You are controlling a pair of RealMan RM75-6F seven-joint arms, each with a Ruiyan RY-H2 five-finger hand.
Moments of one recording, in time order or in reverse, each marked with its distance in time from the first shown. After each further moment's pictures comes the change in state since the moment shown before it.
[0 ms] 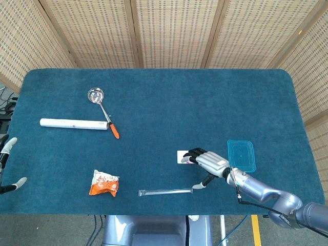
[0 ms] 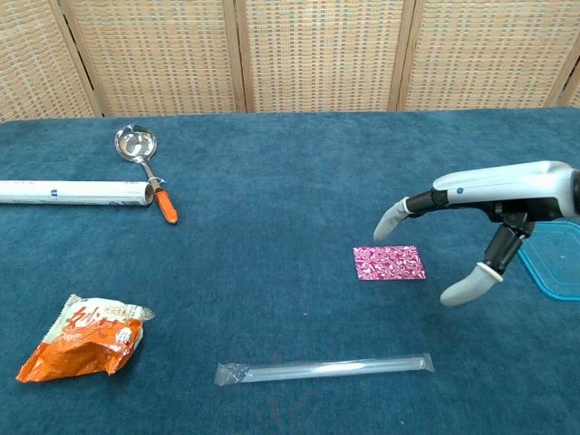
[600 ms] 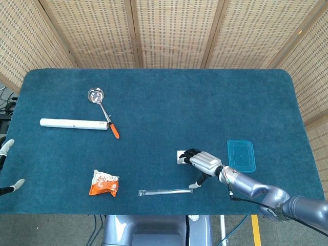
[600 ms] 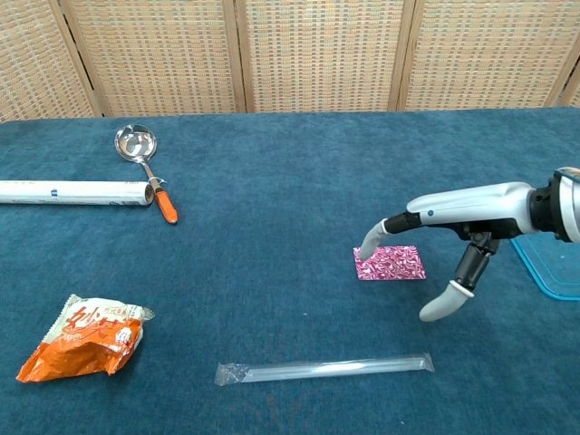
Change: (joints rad) left arm 0.012 -0.003 0.008 0.014 -0.008 0.007 -0.018; right arm 0.066 -0.097 -0.021 0.089 0.045 -0.046 -0.054
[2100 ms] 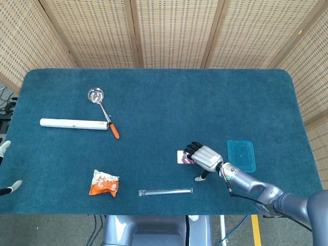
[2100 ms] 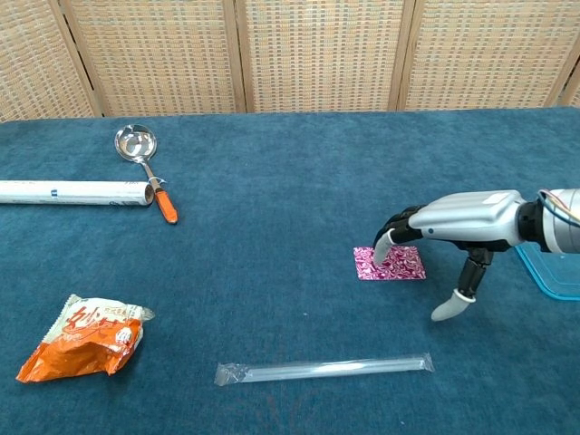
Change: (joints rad) left arm 0.010 -0.001 0.002 0.001 -0.009 0.007 0.007; right arm -0.010 -0.149 -0.070 0.254 -0.025 0.120 -0.218
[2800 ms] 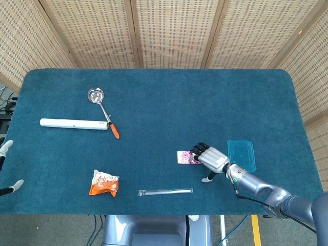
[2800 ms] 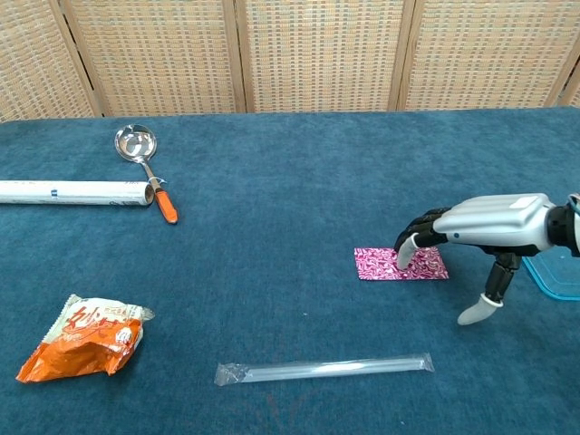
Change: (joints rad) left arm -0.004 -0.002 -0.003 -0.015 0.004 0.001 0.023; right arm -0.027 0.029 -0.045 0.013 -0.014 0.036 0.002
